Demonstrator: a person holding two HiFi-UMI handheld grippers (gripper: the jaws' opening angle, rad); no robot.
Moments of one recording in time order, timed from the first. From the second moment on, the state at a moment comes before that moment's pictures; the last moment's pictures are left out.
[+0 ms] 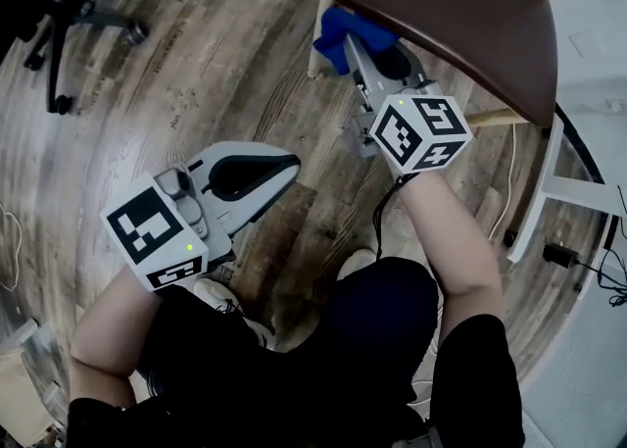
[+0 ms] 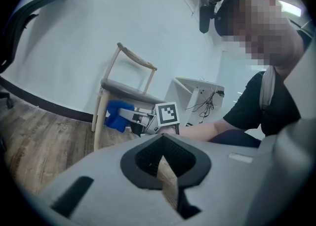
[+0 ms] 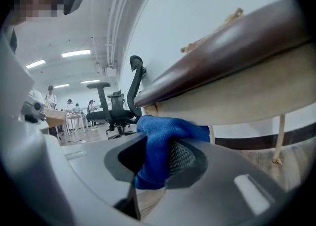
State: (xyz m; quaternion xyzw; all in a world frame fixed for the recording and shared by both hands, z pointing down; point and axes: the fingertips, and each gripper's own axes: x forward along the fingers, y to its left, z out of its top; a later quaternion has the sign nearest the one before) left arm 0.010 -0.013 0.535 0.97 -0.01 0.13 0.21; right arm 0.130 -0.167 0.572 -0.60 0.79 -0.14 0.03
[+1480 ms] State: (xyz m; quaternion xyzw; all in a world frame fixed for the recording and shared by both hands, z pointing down) left arm 0.037 -0.012 0.553 0.96 0.00 0.15 0.22; right arm 0.367 0.018 0.573 -0.80 0.58 -0.10 -0.09
